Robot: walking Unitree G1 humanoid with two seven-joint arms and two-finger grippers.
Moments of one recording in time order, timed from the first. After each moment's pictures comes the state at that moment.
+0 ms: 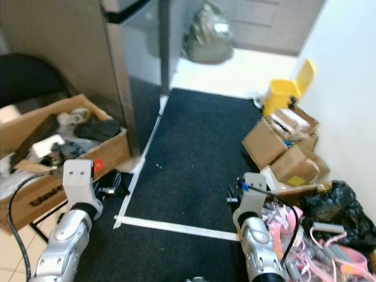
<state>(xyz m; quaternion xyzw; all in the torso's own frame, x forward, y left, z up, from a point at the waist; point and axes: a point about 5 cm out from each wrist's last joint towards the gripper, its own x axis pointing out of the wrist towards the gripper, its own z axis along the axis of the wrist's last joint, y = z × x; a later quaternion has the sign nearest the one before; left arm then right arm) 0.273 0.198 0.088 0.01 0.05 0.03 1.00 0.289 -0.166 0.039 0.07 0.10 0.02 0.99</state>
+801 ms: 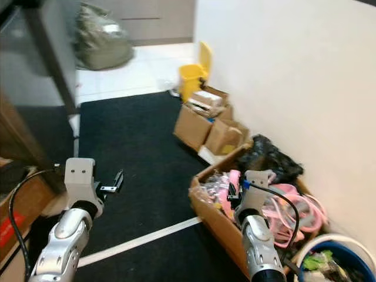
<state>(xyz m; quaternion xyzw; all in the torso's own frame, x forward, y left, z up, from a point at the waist) 0.275 0.195 0.092 0.01 0.04 0.02 1.00 0.290 -0.168 0.040 0.07 0.09 0.01 0.99</state>
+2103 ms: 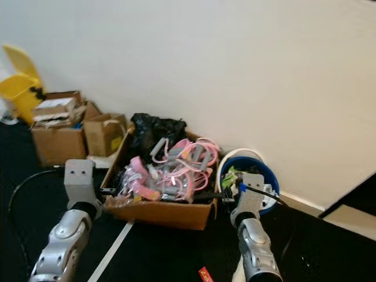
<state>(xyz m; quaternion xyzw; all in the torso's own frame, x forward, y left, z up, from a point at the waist) 0.281 0.194 0.092 0.01 0.04 0.01 1.00 0.289 -0.167 0.039 0.07 0.09 0.00 0.99</state>
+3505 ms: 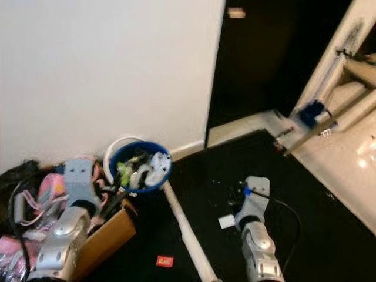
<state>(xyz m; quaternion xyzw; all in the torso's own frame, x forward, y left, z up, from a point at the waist) 0.282 0.199 0.086 0.01 0.06 0.02 1.00 0.279 -0.179 0.036 0.06 0.09 -0.01 0.99</state>
